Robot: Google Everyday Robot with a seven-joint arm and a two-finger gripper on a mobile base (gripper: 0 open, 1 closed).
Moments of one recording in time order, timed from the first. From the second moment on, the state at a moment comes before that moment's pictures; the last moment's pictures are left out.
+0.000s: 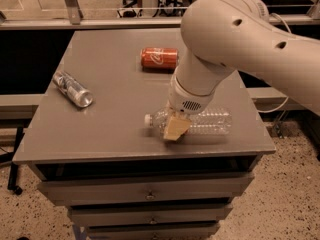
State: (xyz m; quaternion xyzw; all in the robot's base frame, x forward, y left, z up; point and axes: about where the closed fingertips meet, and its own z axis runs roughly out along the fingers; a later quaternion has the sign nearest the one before) arm 0.482 -0.043 0.837 -0.67 0.72 0.04 0.15
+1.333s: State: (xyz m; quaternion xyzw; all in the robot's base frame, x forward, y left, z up) arm 0.568 -0.062 0.978 -0.54 0.69 0.21 0.44
